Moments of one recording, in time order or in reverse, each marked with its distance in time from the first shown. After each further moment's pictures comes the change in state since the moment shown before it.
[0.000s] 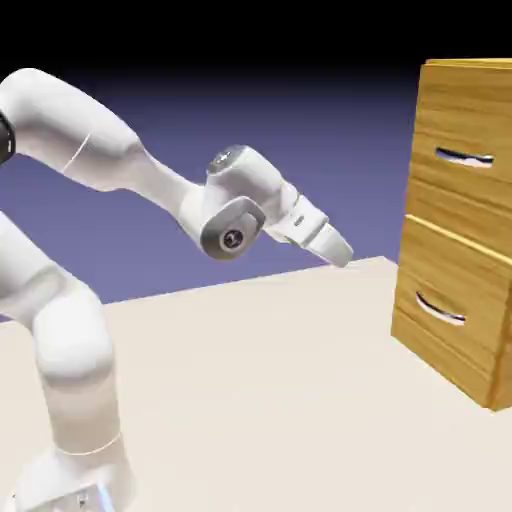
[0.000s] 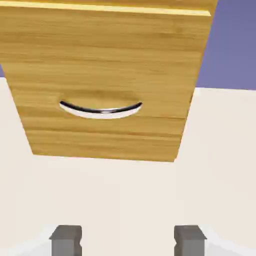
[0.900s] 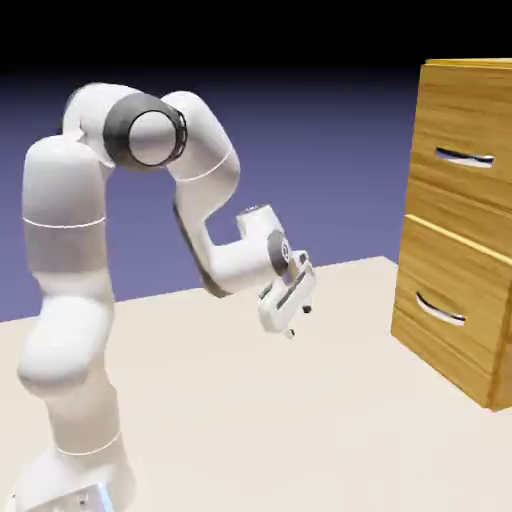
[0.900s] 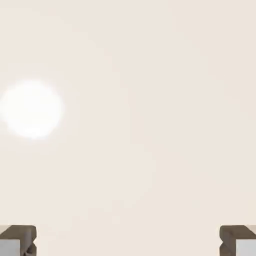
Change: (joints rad) arm -0.357 0.704 0.641 0.315 -0.920 -0.266 -1.174
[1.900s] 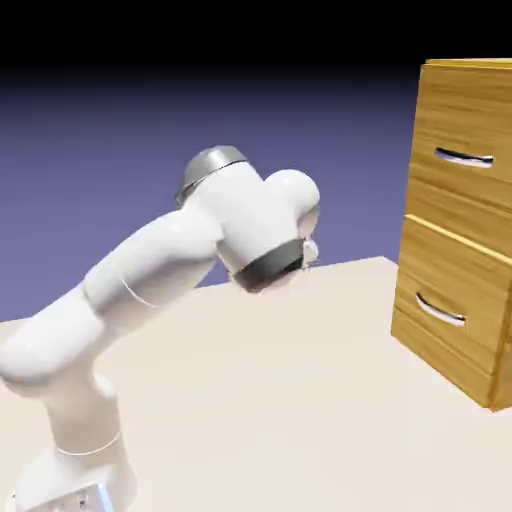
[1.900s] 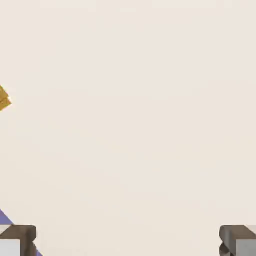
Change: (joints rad) arm -0.397 0.782 0.712 0.350 -1.022 -0.295 -1.305
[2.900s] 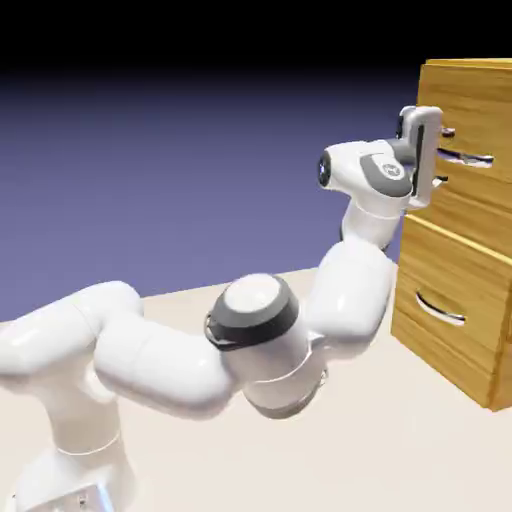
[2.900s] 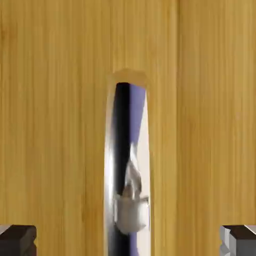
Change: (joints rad) arm -0.163 0.567 0.502 0.474 -0.762 -0.128 -0.997
